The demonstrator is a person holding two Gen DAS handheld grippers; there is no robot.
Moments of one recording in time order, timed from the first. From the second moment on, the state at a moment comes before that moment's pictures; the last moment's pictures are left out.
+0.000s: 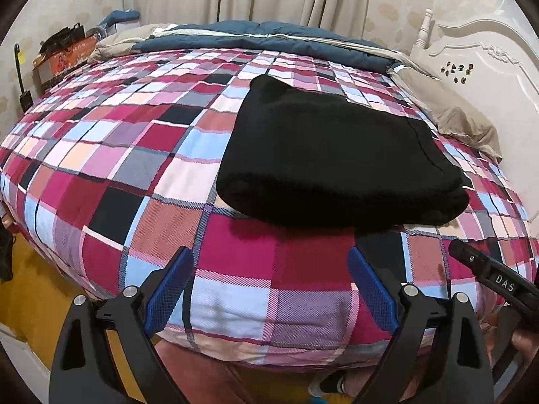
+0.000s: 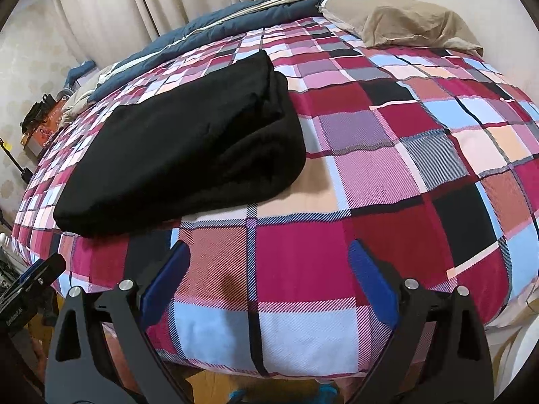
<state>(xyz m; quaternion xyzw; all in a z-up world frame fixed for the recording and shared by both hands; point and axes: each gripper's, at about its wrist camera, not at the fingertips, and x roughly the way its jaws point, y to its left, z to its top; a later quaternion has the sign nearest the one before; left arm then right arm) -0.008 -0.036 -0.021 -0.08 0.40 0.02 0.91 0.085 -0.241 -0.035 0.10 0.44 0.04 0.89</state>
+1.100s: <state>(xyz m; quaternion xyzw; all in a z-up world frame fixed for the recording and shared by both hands) -0.010 -0.046 -0.023 -0.07 0.41 0.01 0.91 0.084 -0.233 -0.042 0.10 0.45 0.05 0.88</state>
